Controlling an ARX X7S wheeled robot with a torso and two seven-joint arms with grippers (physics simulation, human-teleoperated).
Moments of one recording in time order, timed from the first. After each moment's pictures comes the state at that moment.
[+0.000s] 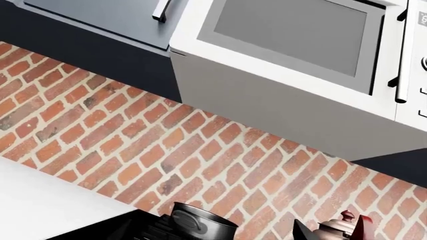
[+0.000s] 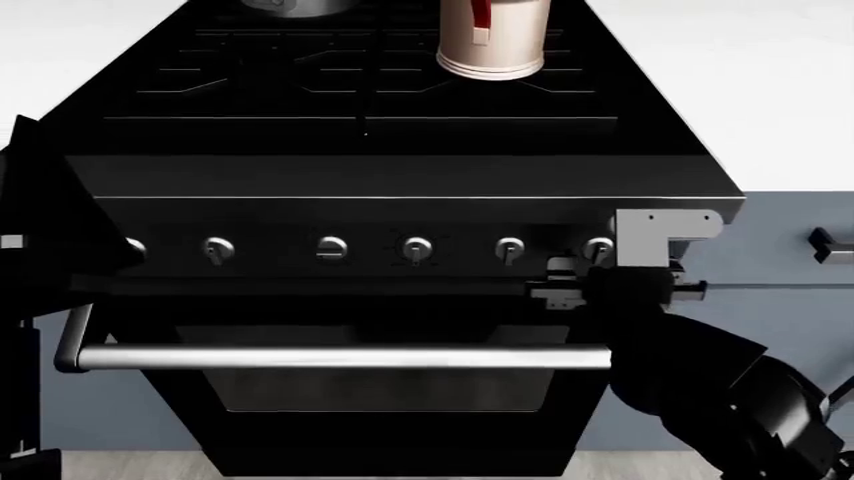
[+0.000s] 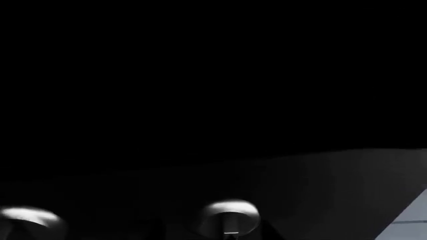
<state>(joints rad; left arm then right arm) -0.14 -0.54 -0.10 0.87 -0.79 -0.12 -0.58 0.84 0.65 -0.82 0.03 1.13 0.42 0.72</state>
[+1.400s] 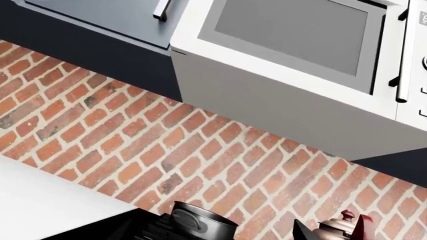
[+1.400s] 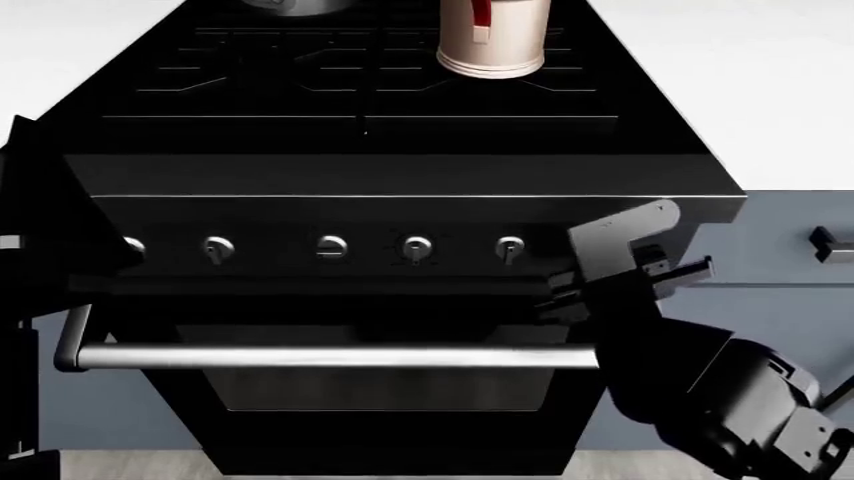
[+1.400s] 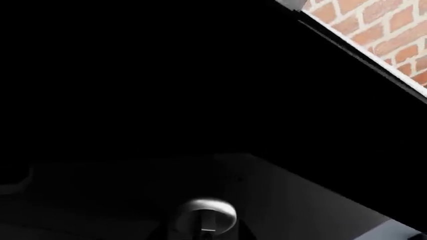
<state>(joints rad) -0.13 -0.55 -0.10 0.87 -0.80 -0.10 -0.59 0.95 0.66 -0.99 -0.02 0.91 0.66 0.80</state>
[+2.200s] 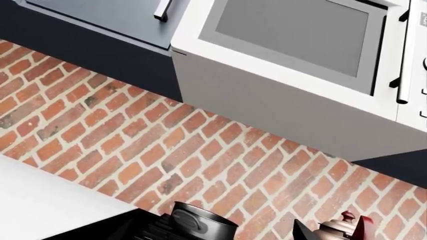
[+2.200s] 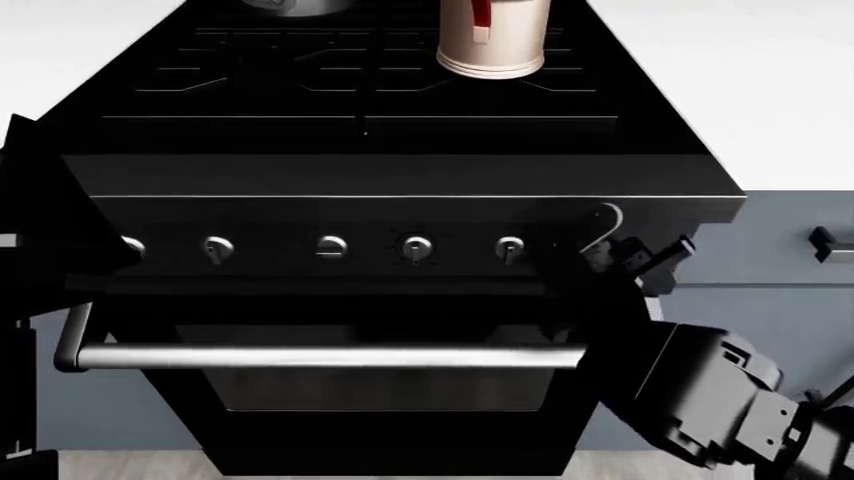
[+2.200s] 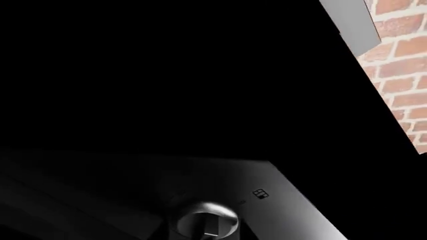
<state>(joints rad) -0.13 -0.56 -0.09 0.87 -0.81 -0.10 -0.60 1.07 0.62 -1.19 -0.03 0.75 0.90 0.81</state>
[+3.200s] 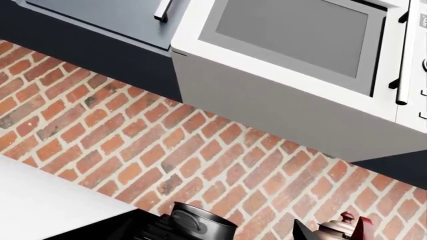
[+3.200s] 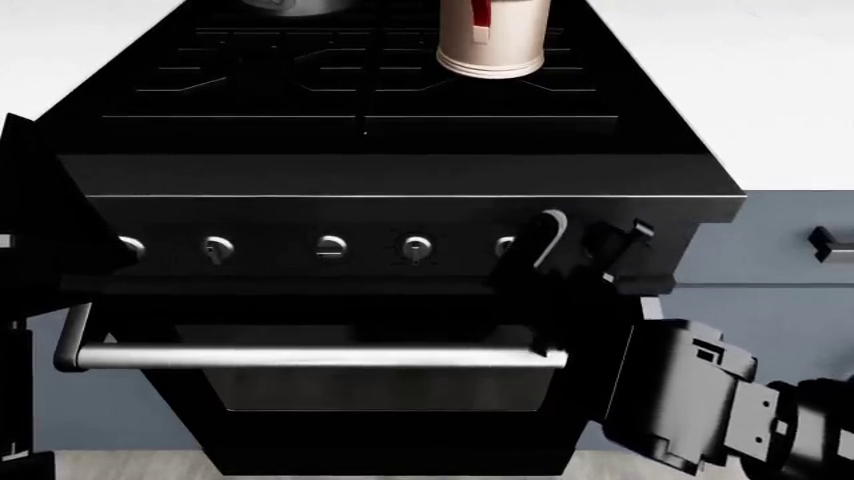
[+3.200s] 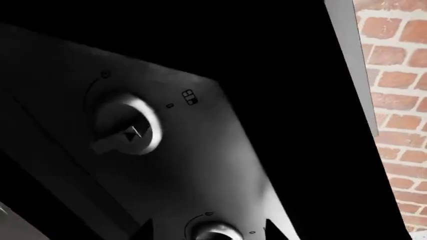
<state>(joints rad) -0.13 -0.57 -0.09 0.88 -0.81 -0.09 -0.60 1.21 0.59 -1.35 -0.19 0.75 1.13 0.81</state>
